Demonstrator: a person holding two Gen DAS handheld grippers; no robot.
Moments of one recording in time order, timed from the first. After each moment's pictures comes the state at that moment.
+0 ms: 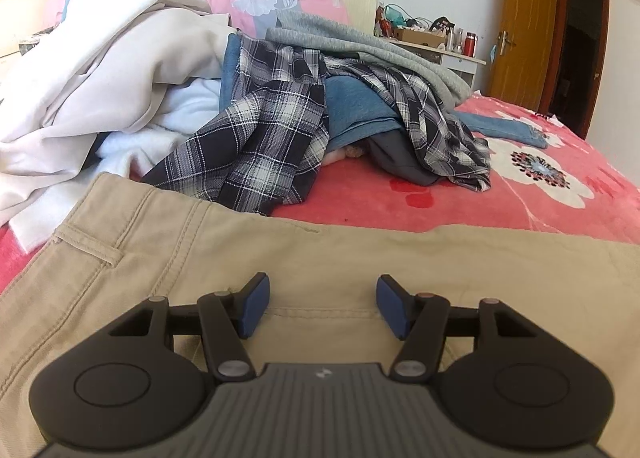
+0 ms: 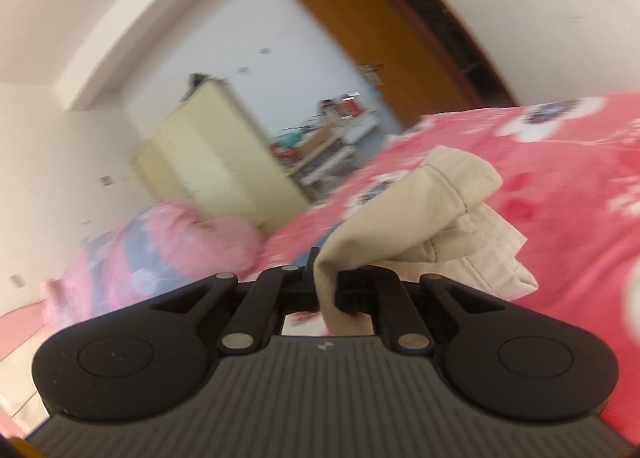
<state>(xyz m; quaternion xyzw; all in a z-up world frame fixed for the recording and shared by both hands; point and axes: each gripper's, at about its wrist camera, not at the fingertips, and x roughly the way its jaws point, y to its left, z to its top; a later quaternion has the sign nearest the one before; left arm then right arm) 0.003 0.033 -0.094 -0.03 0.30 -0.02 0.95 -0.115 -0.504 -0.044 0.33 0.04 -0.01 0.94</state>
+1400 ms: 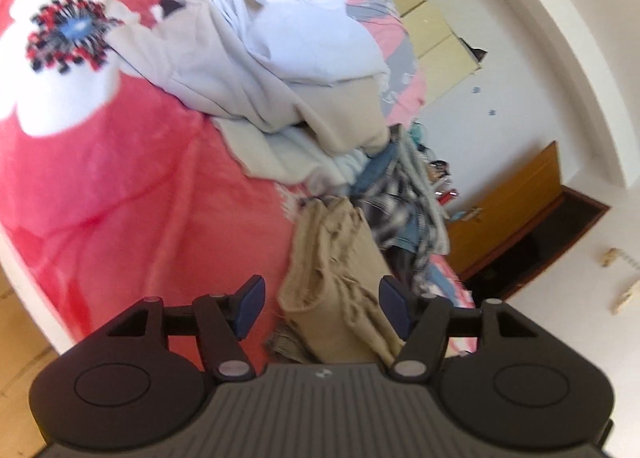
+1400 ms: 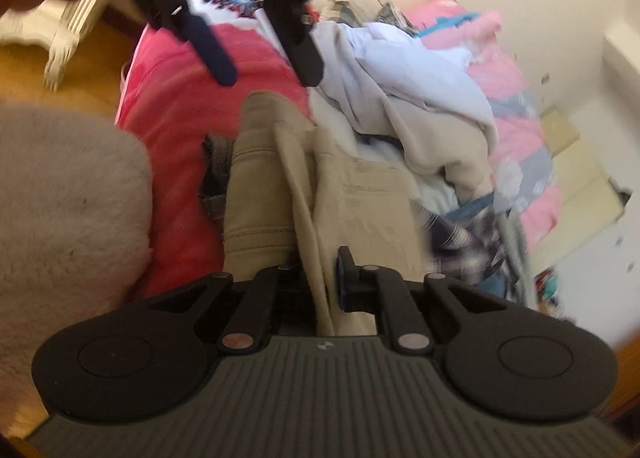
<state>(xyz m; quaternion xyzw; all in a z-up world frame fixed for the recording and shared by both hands) -0.141 0.278 -0.103 -0.40 0.22 -0.10 0.88 -0.134 0.036 -0.119 -0.46 0.09 0.28 0.83</state>
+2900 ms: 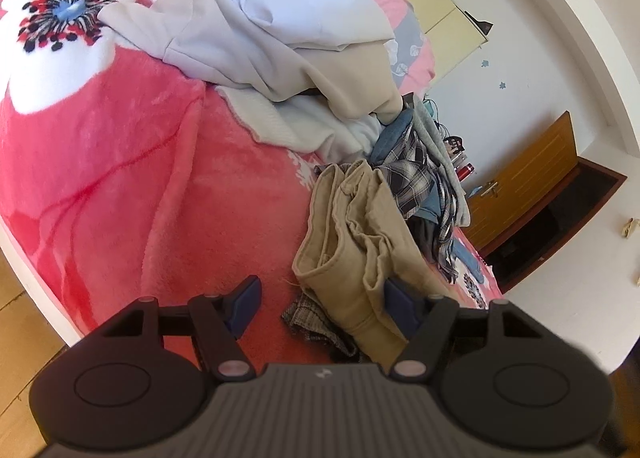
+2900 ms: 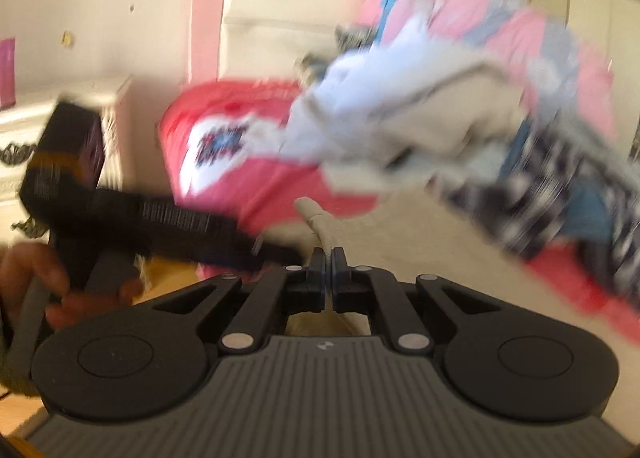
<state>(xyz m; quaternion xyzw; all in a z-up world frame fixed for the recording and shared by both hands) -0.134 0.261 -0.122 -0.36 0.25 -0.07 0.89 -0.108 0.014 -0.075 -0.16 0.20 0.40 0.88</state>
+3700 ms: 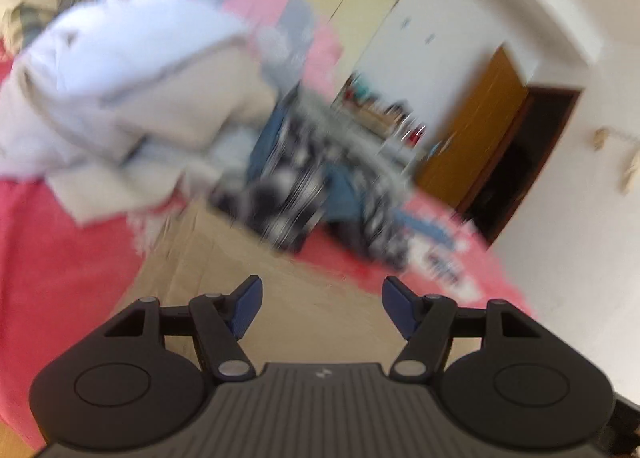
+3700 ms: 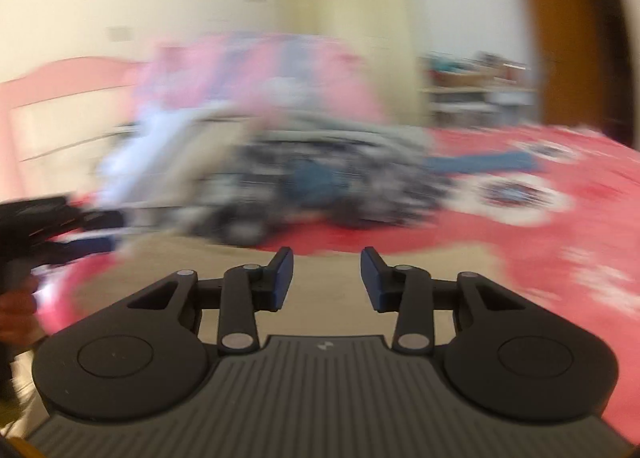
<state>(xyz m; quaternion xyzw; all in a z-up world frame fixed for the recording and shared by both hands) -0.061 0.152 -0.061 -0.21 0.25 -0.10 0.94 -0.129 -0.215 -0.061 0.07 0.16 0.07 0.98</state>
